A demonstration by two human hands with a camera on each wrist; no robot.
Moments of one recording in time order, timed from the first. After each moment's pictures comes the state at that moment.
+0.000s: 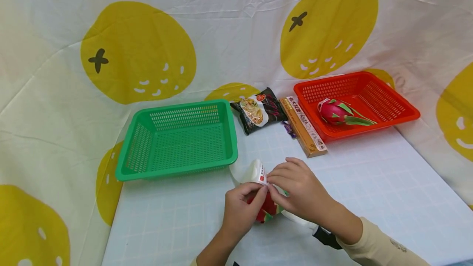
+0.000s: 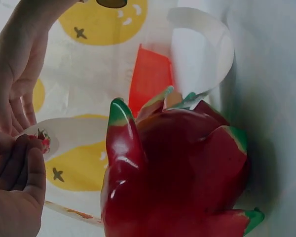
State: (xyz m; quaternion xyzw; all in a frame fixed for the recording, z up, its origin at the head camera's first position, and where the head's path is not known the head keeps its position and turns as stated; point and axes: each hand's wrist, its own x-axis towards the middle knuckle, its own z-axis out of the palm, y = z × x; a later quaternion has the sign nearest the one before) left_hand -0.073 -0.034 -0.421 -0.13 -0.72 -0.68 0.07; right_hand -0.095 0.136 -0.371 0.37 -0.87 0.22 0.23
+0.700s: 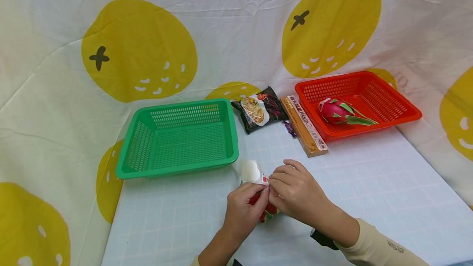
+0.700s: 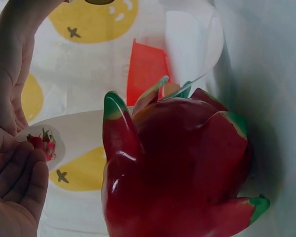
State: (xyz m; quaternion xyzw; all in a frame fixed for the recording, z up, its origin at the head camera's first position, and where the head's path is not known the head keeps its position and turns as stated) left_hand -0.075 -0.034 -0.427 -0.23 -0.79 -0.53 0.22; right_hand -0.093 0.128 -0.372 0.39 -0.87 0.14 0.27
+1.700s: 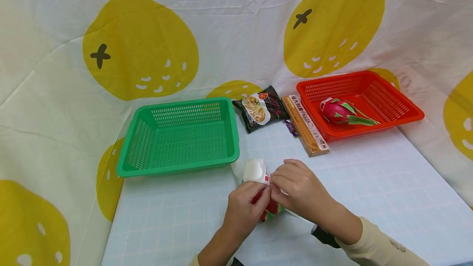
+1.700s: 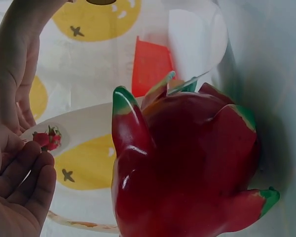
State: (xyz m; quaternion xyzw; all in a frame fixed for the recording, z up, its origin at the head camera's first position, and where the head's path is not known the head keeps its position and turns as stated) left_hand -0.075 -0.035 -0.423 -0.23 -0.81 -0.49 0.22; right_hand -0.097 0.131 -0.370 0.40 -0.86 0.19 0.25
